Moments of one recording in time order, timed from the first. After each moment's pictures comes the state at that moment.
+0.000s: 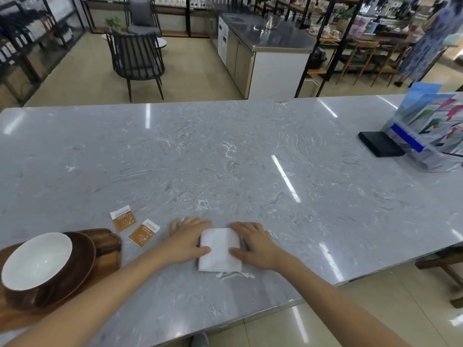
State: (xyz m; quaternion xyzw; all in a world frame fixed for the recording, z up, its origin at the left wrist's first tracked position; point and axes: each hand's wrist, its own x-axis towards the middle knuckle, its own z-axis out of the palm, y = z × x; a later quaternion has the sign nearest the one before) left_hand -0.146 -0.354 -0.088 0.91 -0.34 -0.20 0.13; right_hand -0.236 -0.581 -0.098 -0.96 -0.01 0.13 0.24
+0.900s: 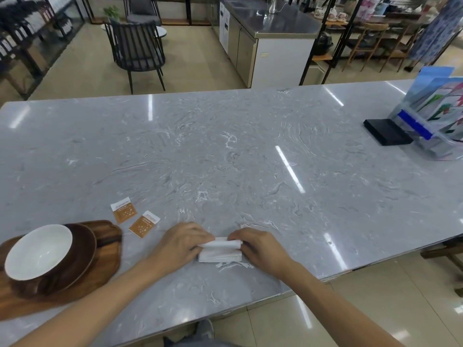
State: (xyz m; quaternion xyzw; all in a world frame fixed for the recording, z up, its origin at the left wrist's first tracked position) left_hand -0.176 -0.331 -0.097 0.84 -0.49 0.03 0.24; right_hand -0.270 -0.584 -0.108 -0.94 -0.12 -0.03 0.32
